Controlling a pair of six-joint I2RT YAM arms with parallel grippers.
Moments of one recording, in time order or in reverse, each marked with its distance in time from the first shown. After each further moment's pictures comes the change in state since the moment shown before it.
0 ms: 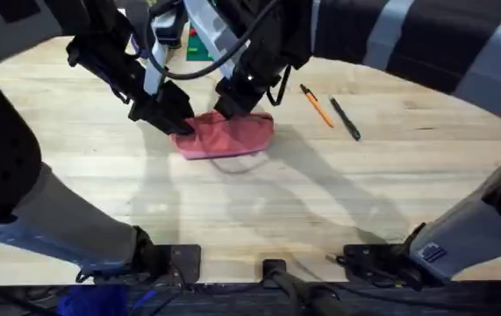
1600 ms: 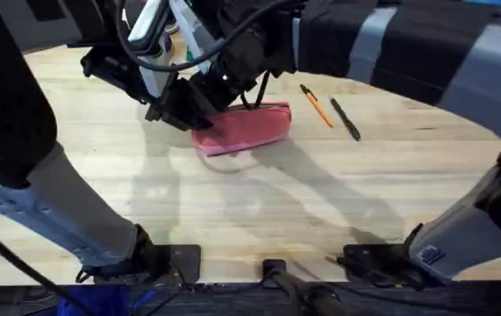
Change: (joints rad) left arm 0.006 0.120 0.000 0.003 0.266 0.329; right arm 0.064 0.015 -0.004 0.188 -0.022 0.224
